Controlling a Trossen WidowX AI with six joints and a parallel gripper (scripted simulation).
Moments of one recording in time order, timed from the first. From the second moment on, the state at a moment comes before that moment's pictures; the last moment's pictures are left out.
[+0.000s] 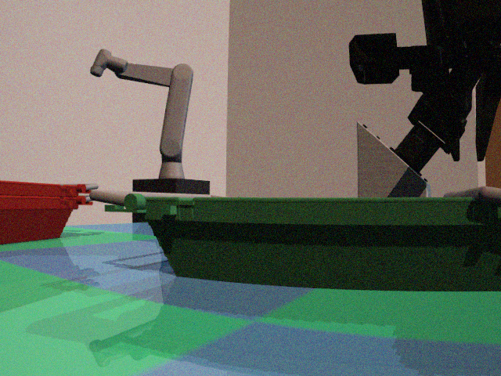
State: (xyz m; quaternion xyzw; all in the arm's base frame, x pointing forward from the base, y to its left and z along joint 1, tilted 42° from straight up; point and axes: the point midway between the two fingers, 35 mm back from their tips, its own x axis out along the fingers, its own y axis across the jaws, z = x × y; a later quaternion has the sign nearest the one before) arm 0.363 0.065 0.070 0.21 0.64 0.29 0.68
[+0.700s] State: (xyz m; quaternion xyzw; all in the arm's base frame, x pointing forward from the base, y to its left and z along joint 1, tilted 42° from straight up) arm 0.376 0.010 0.101 0.22 0.64 0.27 0.68
